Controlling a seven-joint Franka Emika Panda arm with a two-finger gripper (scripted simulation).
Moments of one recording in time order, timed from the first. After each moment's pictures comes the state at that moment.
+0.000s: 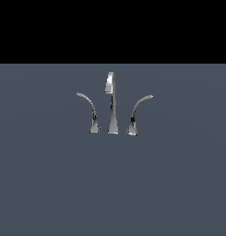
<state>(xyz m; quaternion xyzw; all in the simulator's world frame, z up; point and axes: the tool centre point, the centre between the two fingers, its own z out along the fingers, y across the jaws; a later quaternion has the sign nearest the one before) -0.261 -0.009 0.500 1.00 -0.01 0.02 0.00</state>
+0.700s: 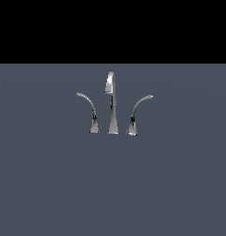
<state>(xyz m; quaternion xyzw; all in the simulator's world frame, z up) -0.243 0.000 0.484 1.00 -0.06 0.02 0.00</state>
